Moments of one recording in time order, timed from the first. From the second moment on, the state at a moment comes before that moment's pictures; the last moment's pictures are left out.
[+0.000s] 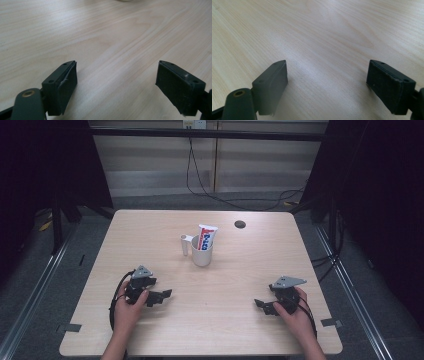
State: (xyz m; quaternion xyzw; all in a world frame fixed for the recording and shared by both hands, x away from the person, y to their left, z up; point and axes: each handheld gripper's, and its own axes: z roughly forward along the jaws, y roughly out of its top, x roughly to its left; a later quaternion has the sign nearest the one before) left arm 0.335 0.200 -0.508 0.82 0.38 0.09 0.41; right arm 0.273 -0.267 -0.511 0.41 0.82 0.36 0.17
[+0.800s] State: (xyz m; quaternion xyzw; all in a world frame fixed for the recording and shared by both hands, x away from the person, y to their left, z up) left arm 0.325 0.202 -0.510 0.85 0.35 0.14 0.37; right arm 0.273 -0.267 -0.511 0.41 0.82 0.36 0.17
